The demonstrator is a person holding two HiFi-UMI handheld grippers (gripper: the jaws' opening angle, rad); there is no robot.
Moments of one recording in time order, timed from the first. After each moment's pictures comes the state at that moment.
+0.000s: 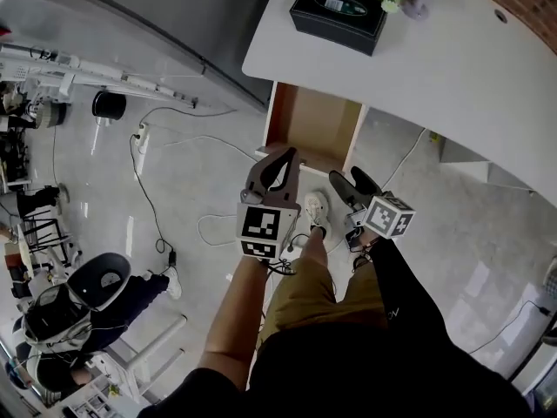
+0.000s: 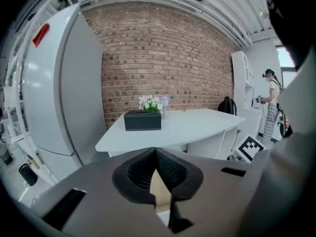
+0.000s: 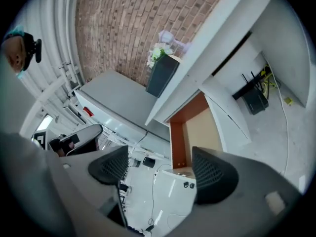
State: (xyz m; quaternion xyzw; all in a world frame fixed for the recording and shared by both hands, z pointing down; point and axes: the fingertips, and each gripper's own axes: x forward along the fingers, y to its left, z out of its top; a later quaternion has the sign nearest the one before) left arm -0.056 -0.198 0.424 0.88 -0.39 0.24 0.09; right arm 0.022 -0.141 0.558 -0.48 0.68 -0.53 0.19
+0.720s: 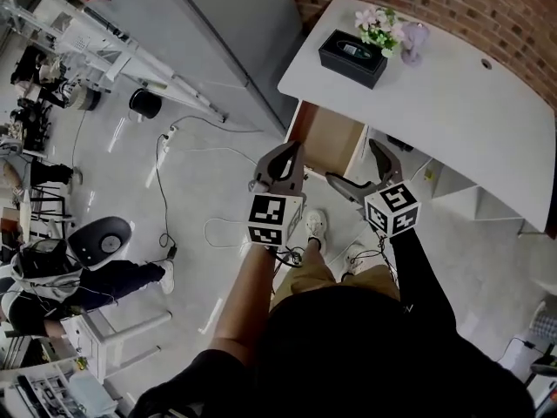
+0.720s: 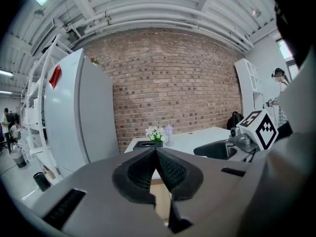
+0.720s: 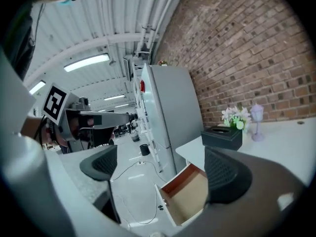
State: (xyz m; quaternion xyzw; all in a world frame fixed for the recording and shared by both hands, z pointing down) left arm -0.055 -0.123 0.250 0.87 -0.47 0.16 0.04; right arm 0.032 -0.106 0.313 -0.43 0.89 -0.17 -0.02
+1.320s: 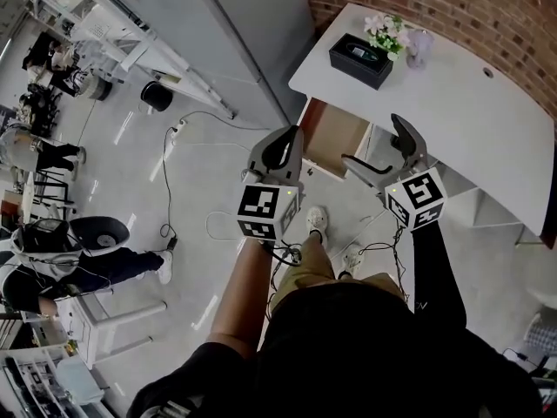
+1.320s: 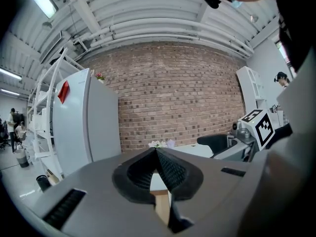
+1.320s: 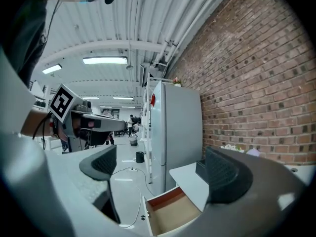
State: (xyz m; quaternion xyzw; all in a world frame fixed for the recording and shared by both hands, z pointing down) left arm -0.064 -0.084 0.170 0.86 -0.49 0.11 0.02; right arm 0.058 -0.079 0.207 -0.43 0.90 -0.04 -0.02
